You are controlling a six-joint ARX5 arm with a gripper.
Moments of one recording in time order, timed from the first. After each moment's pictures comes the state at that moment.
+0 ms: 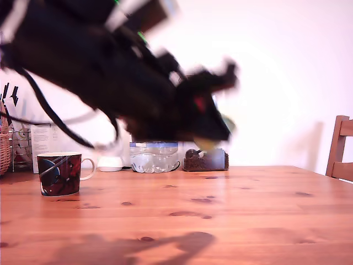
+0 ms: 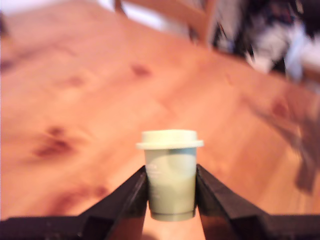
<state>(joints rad) -1.02 1.48 0.55 0.55 -0.11 -0.18</state>
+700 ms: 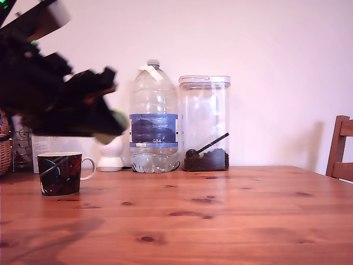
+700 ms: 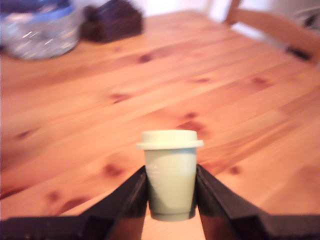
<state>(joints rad) -0.70 1.21 0.37 0.45 -0.12 -0.18</state>
